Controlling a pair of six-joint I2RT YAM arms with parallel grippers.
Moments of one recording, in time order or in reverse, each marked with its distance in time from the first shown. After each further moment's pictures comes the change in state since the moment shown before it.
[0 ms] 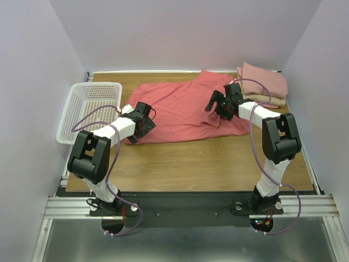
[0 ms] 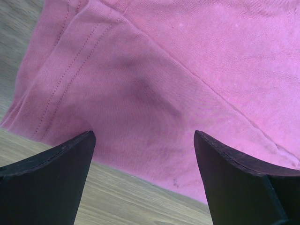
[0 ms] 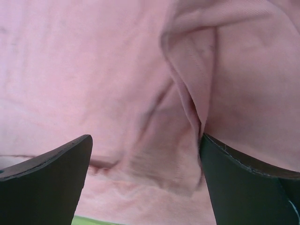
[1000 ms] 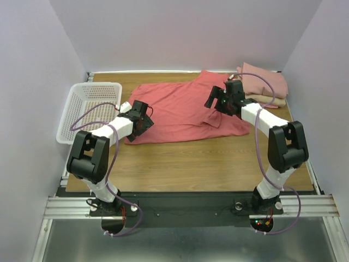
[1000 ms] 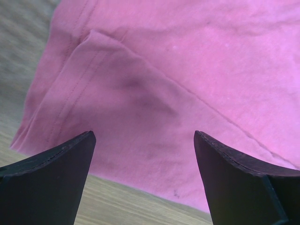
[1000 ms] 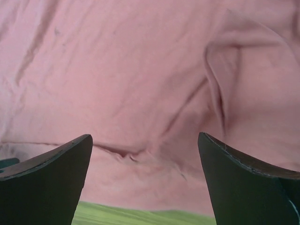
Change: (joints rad) left arm 0.035 -0.002 -0.002 0.047 0.005 0.070; right arm 0.034 -0.090 0.026 0.015 0.037 -0.064
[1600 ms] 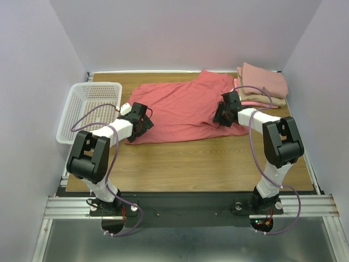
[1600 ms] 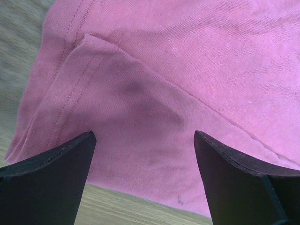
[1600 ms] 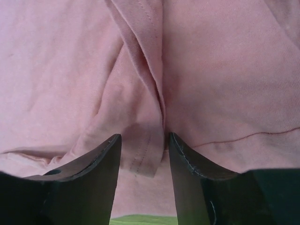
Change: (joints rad) left arm 0.011 0.000 -0.050 0.090 0.013 0.034; right arm 0.000 0.025 -0.150 -0.031 0.150 0.041
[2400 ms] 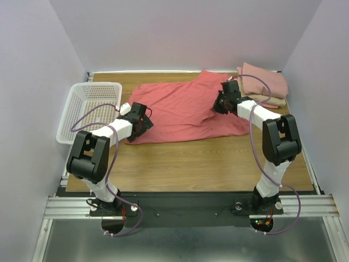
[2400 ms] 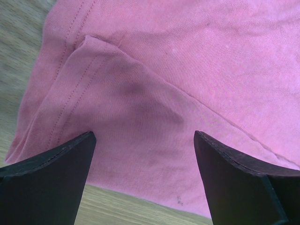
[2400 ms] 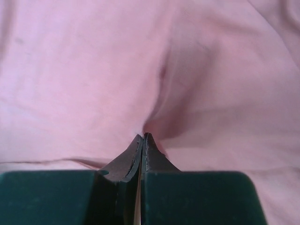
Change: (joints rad) left arm 0.008 0.000 -0.001 0.006 0.004 0.005; right arm 0.000 0.029 0.149 -0.009 -0.052 0.010
